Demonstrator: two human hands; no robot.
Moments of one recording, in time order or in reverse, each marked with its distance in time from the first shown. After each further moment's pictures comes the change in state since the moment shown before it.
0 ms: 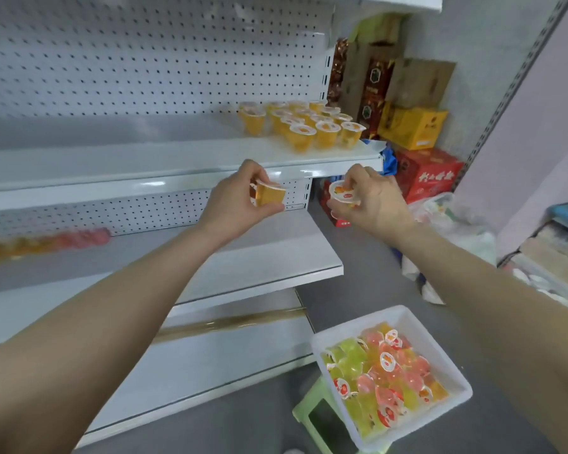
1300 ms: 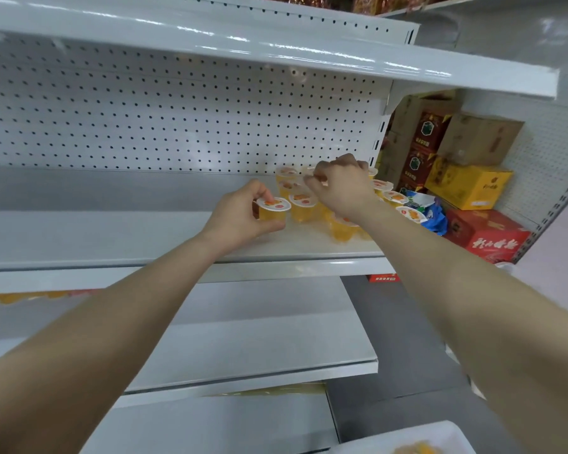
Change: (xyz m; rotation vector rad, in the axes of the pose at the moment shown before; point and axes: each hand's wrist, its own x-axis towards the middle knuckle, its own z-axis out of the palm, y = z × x) left_hand 0.153 -0.074 -0.024 -0.025 0.045 -0.182; right_hand 0.252 -0.014 0.078 -0.087 -0.102 -0.073
